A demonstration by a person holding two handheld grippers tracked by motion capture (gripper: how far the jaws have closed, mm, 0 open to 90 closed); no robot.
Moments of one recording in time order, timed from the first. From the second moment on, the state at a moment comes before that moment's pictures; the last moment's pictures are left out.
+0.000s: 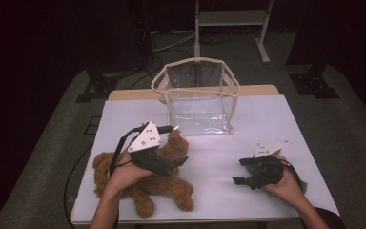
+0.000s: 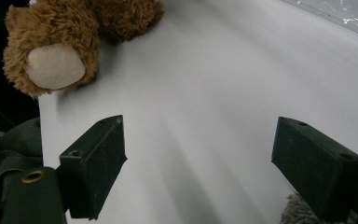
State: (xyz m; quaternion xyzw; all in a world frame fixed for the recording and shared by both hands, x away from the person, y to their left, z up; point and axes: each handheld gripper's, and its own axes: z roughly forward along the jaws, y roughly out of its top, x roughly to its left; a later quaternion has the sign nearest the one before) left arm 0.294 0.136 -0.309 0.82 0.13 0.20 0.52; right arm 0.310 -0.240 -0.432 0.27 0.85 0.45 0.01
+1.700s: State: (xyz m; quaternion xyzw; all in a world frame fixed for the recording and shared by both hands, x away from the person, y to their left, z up) left arm 0.334 0.228 -0.353 0.84 0.17 0.19 0.48; right arm 0.309 -0.230 -0.438 0.25 0.86 0.44 -0.02
